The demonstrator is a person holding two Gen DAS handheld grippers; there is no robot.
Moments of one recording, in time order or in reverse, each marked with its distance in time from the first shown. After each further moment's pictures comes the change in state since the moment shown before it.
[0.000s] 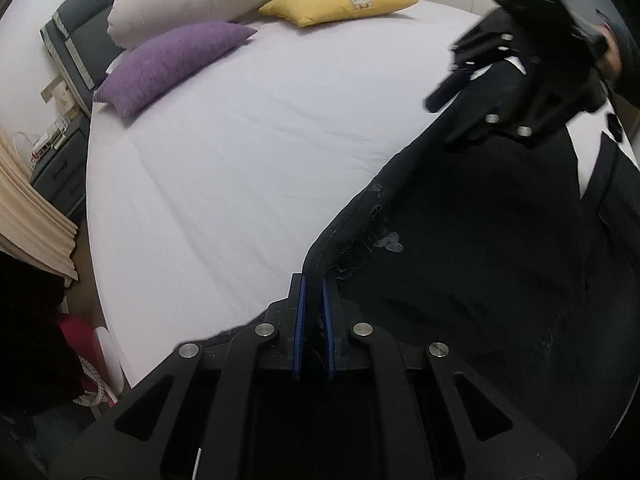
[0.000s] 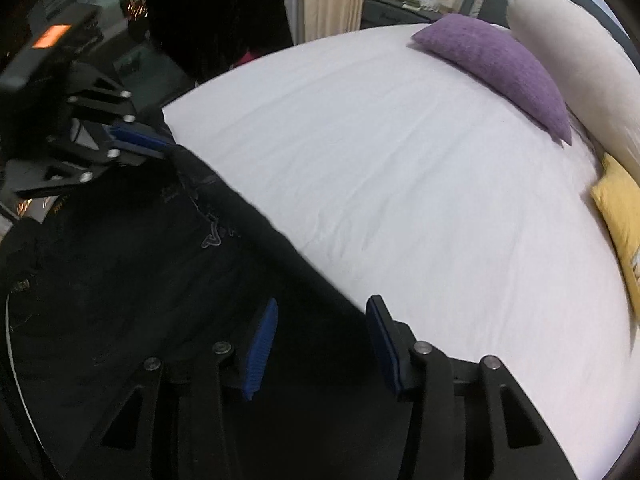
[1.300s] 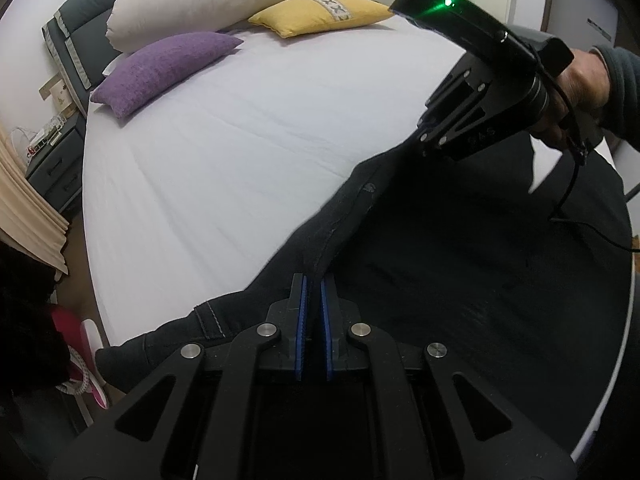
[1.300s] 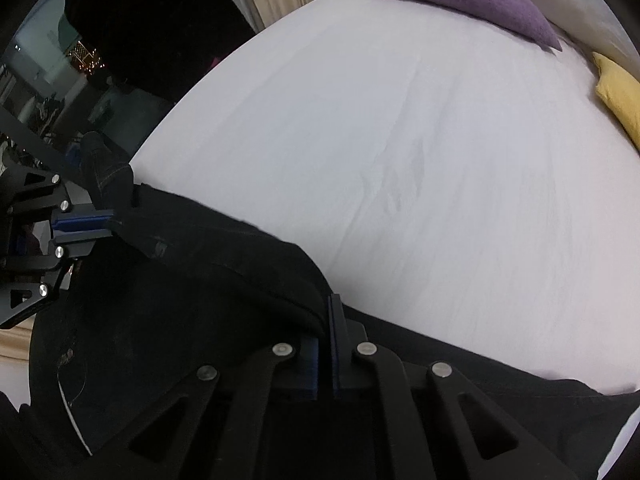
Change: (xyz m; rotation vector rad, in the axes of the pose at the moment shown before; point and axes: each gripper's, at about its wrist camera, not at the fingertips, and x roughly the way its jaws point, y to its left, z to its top) left arm -0.049 -0.041 -0.038 -0.022 -0.029 -0.046; right arm 0.006 0.005 0.008 0.305 0.065 0.109
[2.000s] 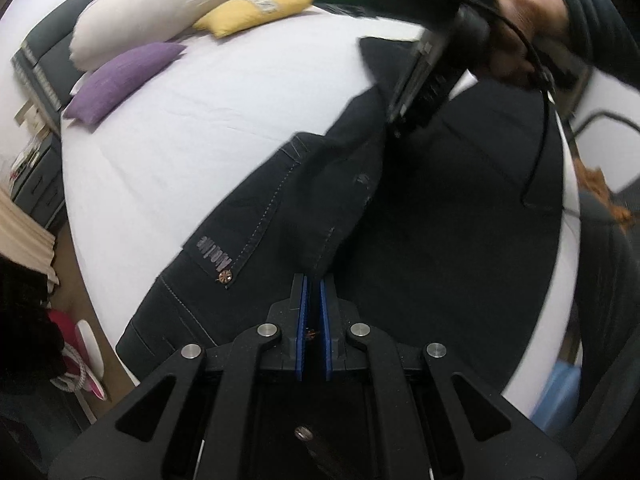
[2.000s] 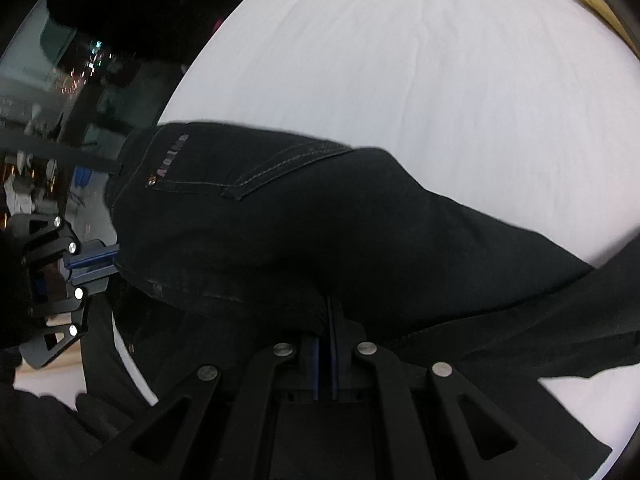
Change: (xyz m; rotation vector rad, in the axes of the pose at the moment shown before) left arm -0.087 -0.125 -0.101 0.151 0.039 -0.066; right arm 0.001 0.042 -0.027 0.167 0.212 0.127
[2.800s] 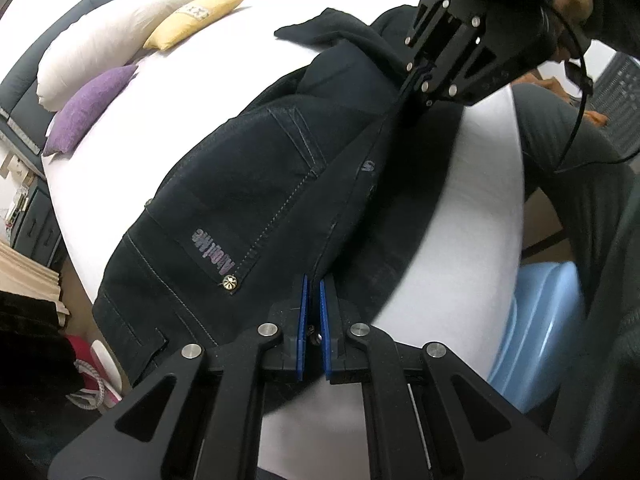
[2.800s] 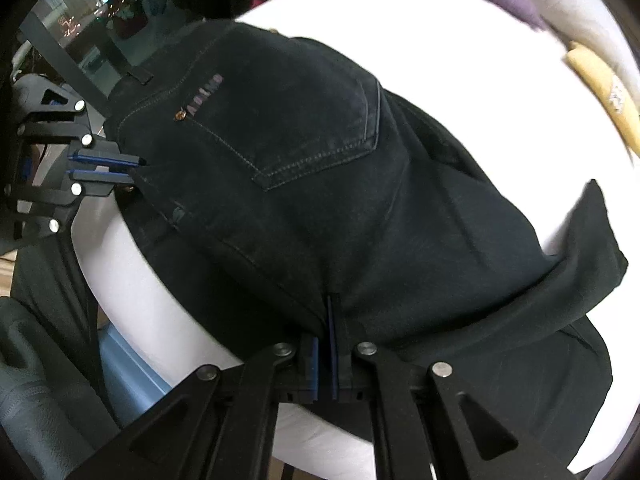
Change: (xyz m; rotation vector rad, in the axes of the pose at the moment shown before) left arm -0.047 -0.106 -0.111 0.203 0.028 -0.009; right arm -0.001 0.058 -0.065 -0.165 -0.148 -0.295
